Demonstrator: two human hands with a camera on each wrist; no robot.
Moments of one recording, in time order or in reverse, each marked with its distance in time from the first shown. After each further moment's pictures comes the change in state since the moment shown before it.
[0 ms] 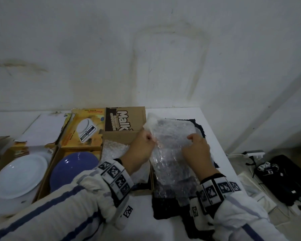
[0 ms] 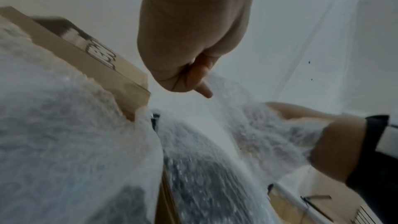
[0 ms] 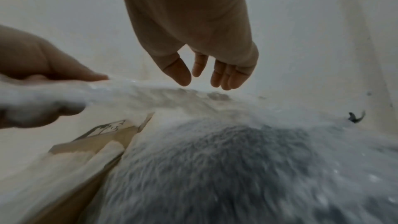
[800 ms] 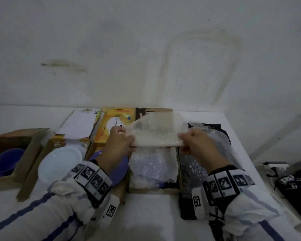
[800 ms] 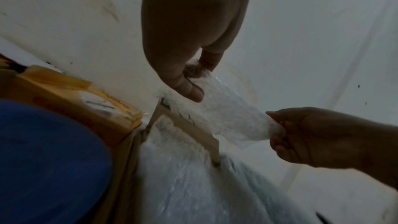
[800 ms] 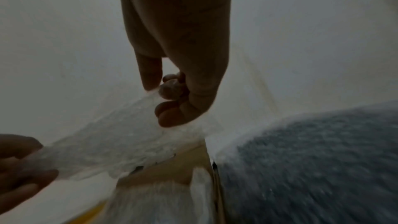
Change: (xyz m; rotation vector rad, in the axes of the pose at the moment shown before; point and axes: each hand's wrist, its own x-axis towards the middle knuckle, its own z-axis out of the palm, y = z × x) left_hand -0.032 -0.026 -0.138 -0.238 0.303 -0.101; right_hand -0.030 -0.094 0.021 0.613 -0.379 0.080
